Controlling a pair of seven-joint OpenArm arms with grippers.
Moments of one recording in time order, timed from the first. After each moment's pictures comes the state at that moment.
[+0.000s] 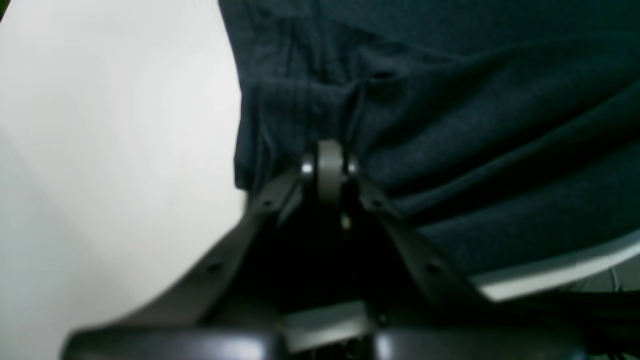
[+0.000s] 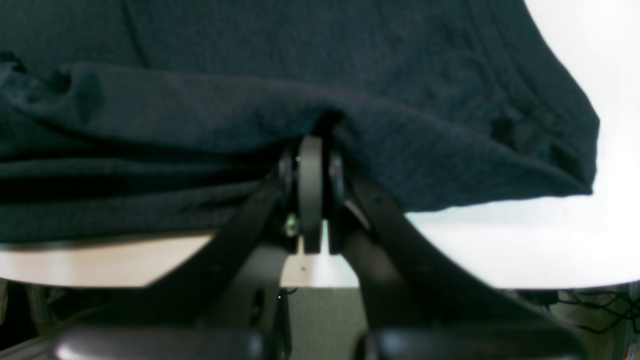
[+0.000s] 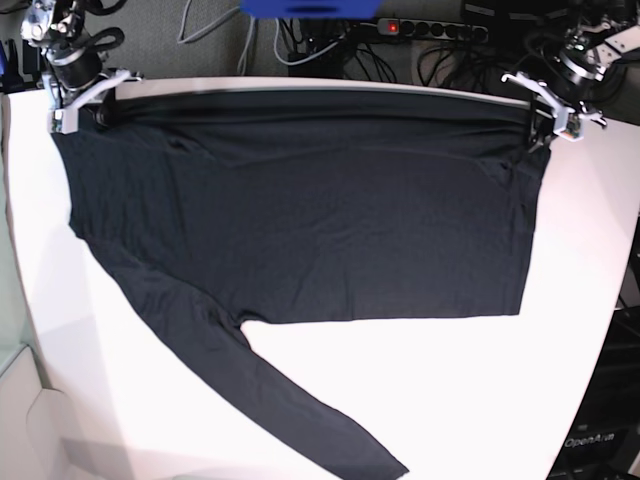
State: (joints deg) left arm 10.8 -56.2 60.8 67.5 -56.3 7.7 -40.6; right arm -33.9 8.5 29.0 93.2 19.1 26.0 -23.1
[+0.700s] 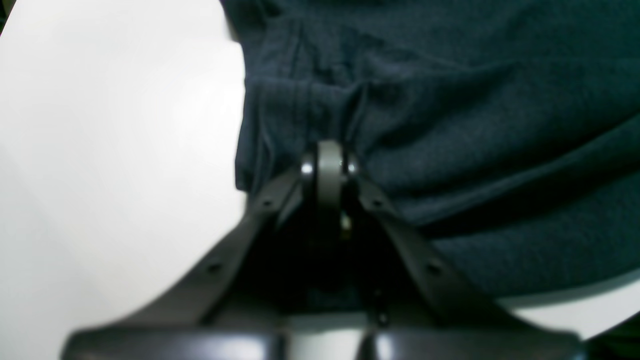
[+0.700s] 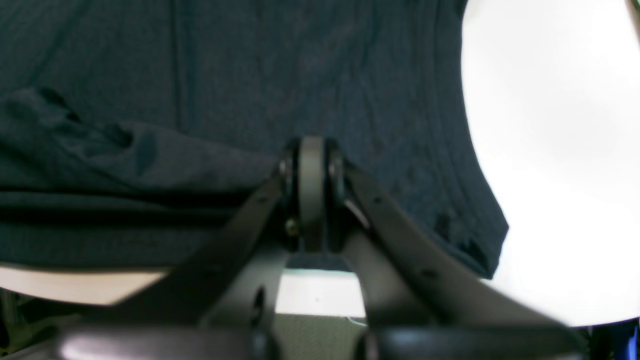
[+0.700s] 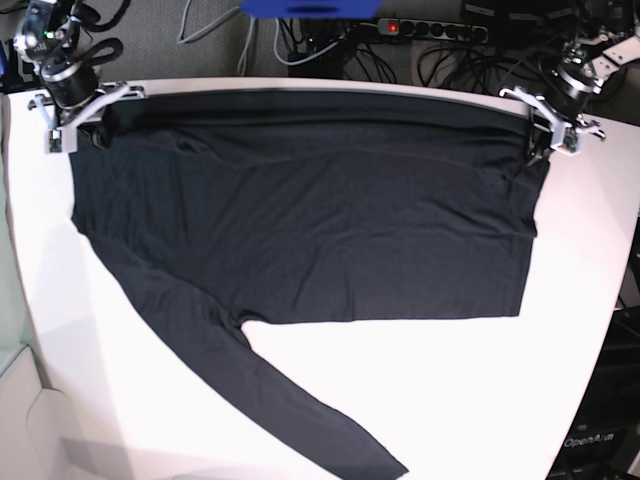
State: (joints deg) left arm 7.2 -55.3 61.3 67.4 -56.6 8.2 -37.7; right arm -33.5 8.0 29.1 104.0 17.1 25.6 -27.4
